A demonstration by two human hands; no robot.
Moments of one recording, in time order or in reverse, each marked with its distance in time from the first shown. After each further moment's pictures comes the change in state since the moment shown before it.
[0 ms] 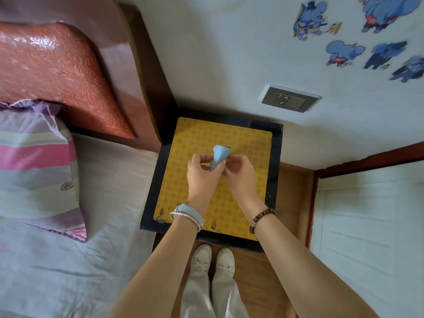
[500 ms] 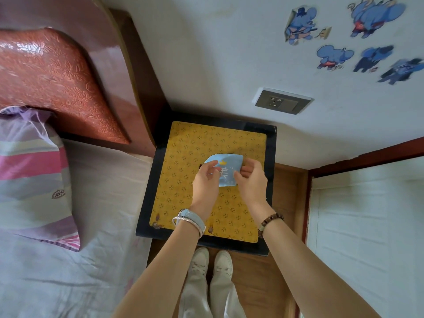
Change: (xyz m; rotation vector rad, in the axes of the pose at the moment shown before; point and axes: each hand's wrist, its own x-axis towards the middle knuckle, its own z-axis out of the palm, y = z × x) left_hand 0.001 -0.019 0.015 -0.033 -0.160 -0.082; right_hand 0.006 0.021 -0.027 -0.048 0.131 0.030
